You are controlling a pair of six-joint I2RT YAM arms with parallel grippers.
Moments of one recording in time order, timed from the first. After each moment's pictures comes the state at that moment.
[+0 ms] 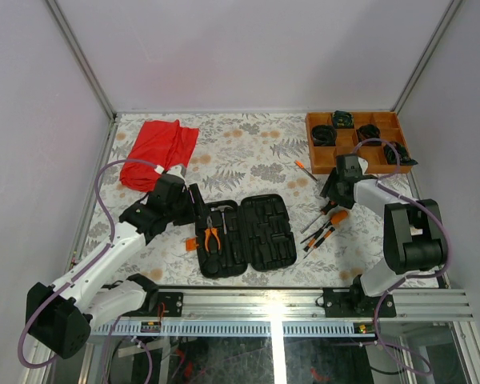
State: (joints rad) left arm -0.48 1.01 0.76 -0.55 0.02 -0.66; right arm 0.12 1.58 0.84 -0.30 0.17 0.55
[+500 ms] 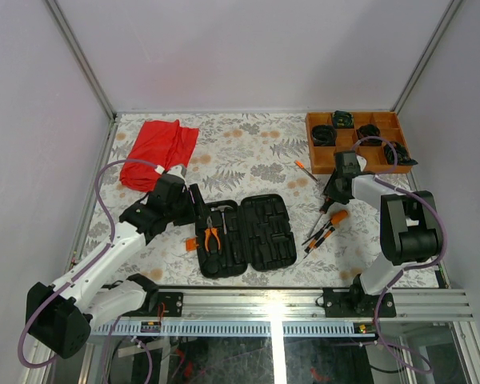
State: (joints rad) left arm -0.48 1.01 0.76 -0.55 0.03 -0.66; right arm 0.12 1.67 0.90 -0.29 0.16 0.55
